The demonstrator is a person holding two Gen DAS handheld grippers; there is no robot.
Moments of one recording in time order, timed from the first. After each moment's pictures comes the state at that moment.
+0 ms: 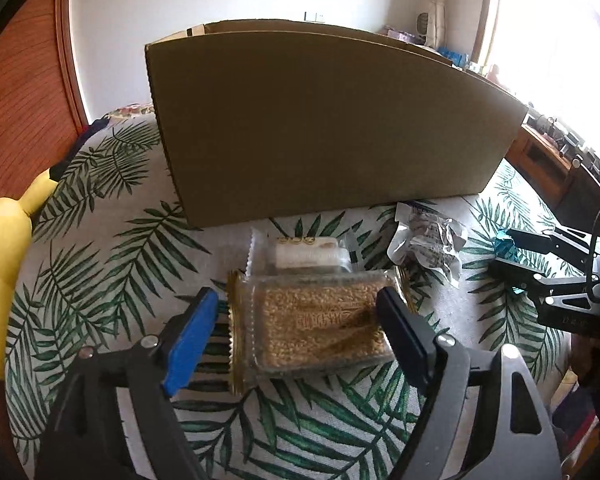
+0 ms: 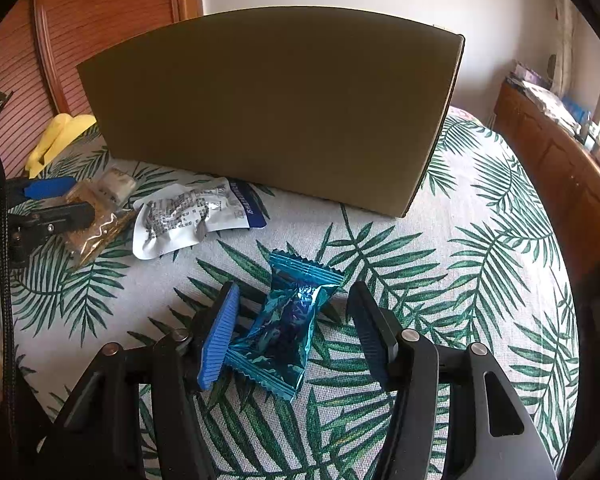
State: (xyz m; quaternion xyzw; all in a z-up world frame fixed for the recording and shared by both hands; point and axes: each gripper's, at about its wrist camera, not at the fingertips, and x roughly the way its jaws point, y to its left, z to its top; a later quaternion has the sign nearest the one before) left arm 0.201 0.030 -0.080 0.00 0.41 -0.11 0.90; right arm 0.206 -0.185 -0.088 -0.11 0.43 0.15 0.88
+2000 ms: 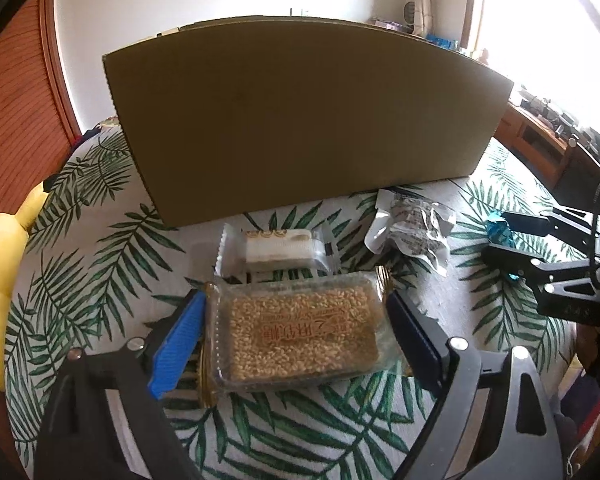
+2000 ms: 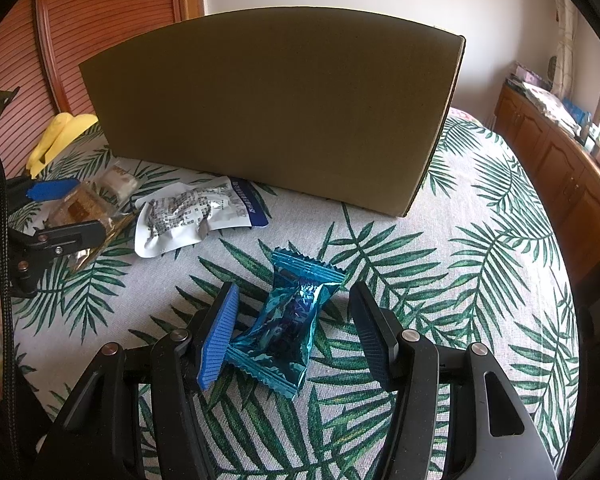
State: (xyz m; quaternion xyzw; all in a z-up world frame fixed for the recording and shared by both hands) left arm 0.196 0.011 -0.085 0.03 0.42 -0.12 0.90; right arm 0.205 -0.184 -0.087 -0.11 0.43 0.15 0.88
